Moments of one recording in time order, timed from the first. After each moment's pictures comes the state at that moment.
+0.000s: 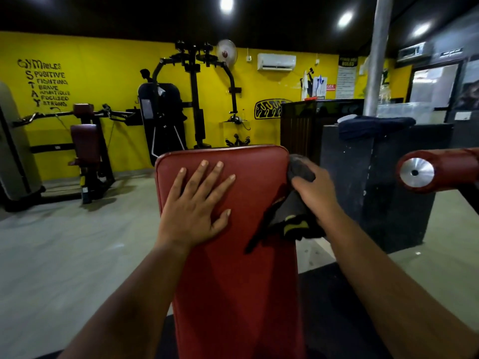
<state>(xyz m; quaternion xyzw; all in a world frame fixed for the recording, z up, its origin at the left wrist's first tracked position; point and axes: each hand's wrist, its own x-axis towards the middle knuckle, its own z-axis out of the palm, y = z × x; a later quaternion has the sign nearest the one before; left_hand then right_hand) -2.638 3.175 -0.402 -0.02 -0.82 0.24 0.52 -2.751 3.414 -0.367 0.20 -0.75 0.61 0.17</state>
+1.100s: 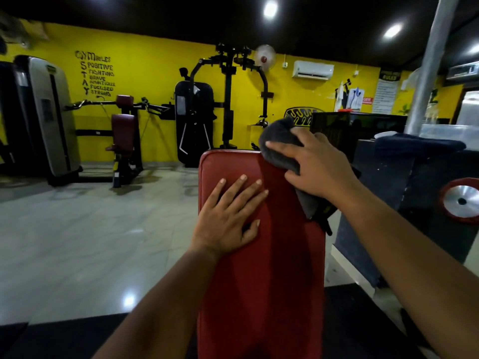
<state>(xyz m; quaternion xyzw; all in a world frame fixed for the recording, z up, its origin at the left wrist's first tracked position) -2.631 3.172 -0.425 -0.04 -0.81 0.21 0.55 -2.718 3.363 -0.294 0.41 -0.82 0.05 0.40</state>
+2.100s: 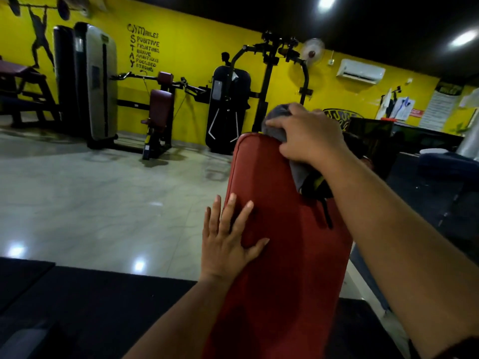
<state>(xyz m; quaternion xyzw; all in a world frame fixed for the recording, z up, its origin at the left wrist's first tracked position) -2.615 3.179 -0.519 0.15 -0.76 -0.02 0.63 -2.674 3.278 -0.261 0.43 -0.83 0.00 0.35</state>
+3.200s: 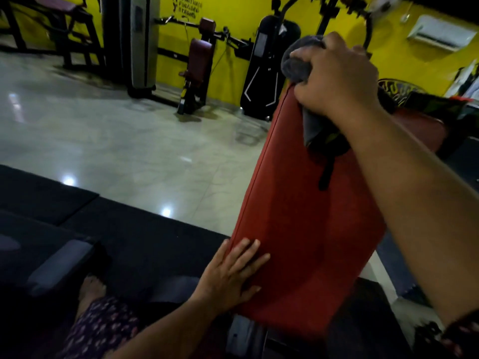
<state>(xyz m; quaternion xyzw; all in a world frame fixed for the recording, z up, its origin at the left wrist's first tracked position) -2.542 3.209 -0.668 0.08 -0.93 0.09 0.35 -2.653 3.242 -0.280 0.44 -0.81 0.05 0.39</state>
